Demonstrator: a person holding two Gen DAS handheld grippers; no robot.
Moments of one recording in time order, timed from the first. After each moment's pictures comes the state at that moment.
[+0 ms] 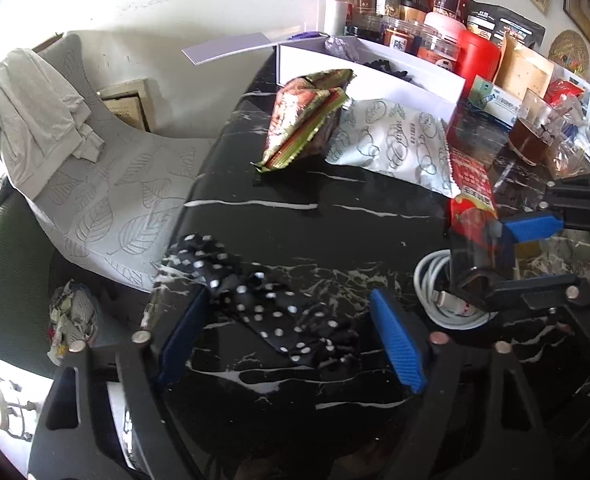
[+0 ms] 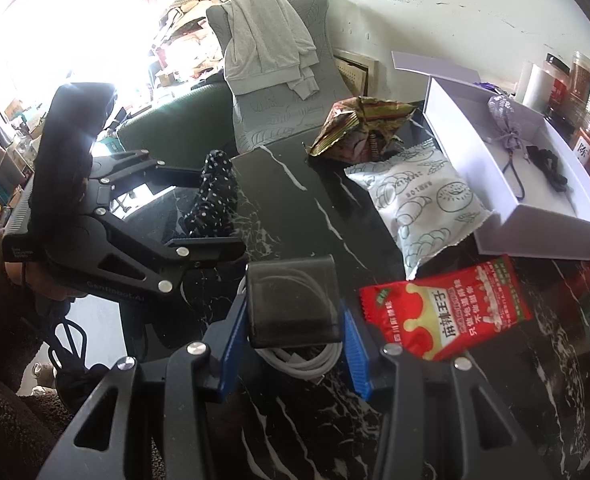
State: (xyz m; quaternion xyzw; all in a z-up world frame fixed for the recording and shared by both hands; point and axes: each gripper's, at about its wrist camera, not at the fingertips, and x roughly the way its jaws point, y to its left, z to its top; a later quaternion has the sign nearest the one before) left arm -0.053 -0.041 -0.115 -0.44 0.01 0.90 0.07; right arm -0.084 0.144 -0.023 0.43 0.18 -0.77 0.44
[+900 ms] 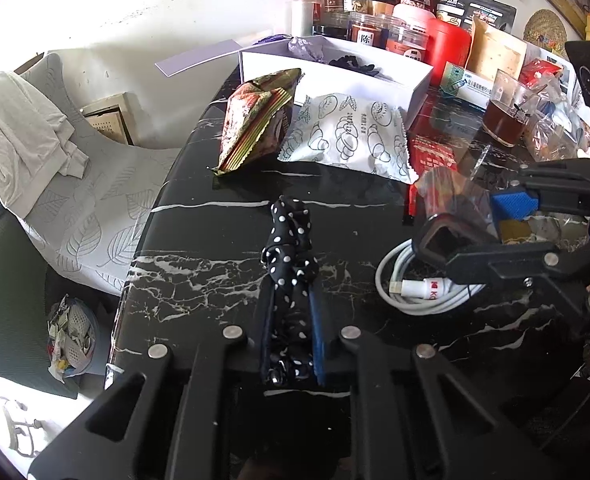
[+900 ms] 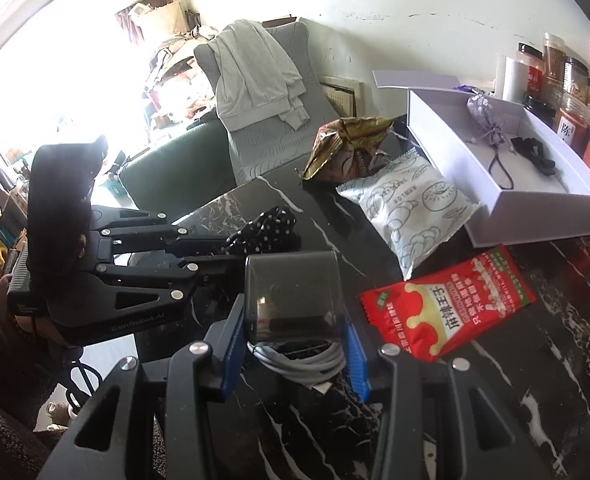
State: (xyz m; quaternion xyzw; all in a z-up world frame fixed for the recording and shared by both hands) left arm -0.037 -0.013 -0.108 -0.43 0.03 0.89 0.11; right arm -0.079 0.158 -0.021 0.40 0.11 -0.80 0.43
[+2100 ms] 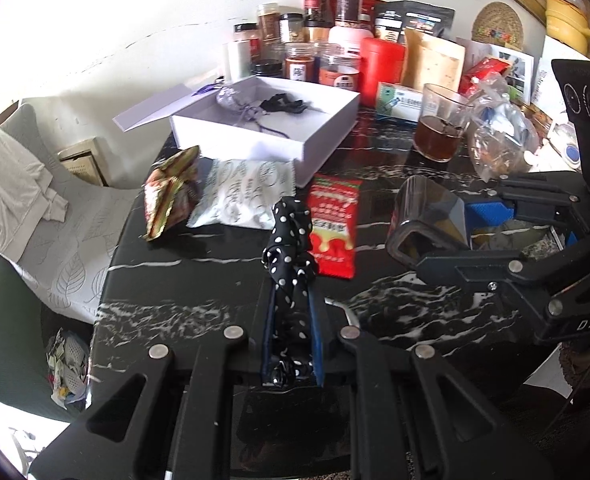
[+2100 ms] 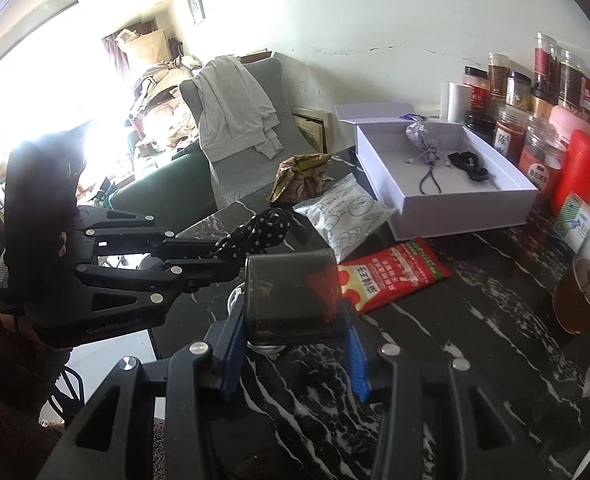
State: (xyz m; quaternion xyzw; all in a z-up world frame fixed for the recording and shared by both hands) left arm -0.003 0.073 -0.029 -0.40 0.07 0.90 0.16; right arm -0.047 0.241 0.027 0.37 0.08 -0.84 0.39
